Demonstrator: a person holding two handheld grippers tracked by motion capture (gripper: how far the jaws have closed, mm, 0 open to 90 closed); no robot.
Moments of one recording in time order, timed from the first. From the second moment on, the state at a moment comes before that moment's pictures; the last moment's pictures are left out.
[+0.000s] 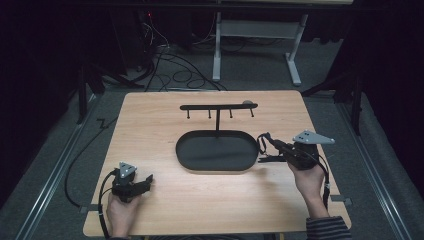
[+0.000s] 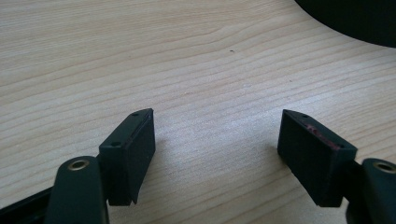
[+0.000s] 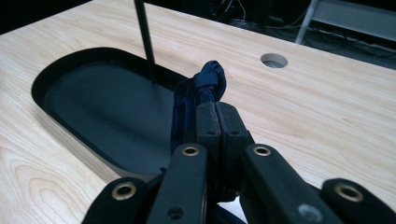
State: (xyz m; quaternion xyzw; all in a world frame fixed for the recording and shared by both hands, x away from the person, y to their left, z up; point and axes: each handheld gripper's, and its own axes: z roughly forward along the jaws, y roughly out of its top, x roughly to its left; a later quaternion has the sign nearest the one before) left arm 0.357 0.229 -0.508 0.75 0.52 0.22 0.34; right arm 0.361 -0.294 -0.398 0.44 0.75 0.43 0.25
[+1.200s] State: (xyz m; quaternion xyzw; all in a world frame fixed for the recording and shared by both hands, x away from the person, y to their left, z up) left arm 0.357 0.229 -0.508 0.75 0.52 0.22 0.34; right arm 0.385 -0.241 -0.373 0.38 0.77 0.47 0.22
